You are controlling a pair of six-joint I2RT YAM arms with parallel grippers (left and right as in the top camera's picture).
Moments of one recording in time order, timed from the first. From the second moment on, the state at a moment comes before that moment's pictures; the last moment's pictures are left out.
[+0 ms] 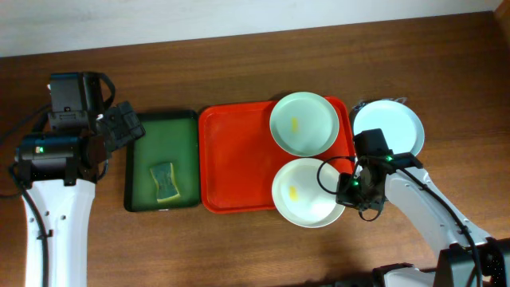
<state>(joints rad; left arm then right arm) -0.04 1.40 1.58 -1.16 -0.24 -0.37 0.06 1.39 0.73 -0.85 -0.16 0.40</state>
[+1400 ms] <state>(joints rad) -0.04 1.40 1.58 -1.16 -0.24 -0.37 0.43 1.62 0.73 -0.21 -0.22 0.97</state>
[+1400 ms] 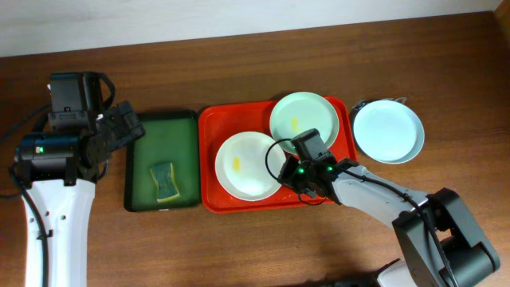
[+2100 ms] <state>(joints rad) -0.04 1.40 1.58 -1.16 -0.24 -0.37 0.34 1.64 1.18 -0.94 -0.16 0.63</state>
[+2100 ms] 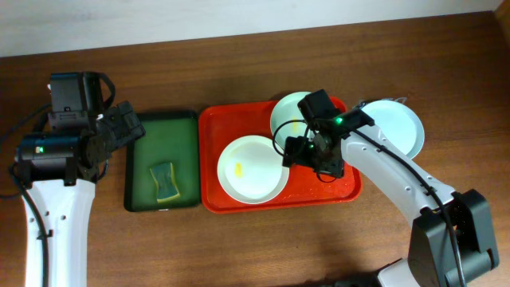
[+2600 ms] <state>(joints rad) -0.04 1.40 1.58 -1.16 -0.24 -0.37 0.46 1.64 1.18 -0.90 -0.07 0.62</state>
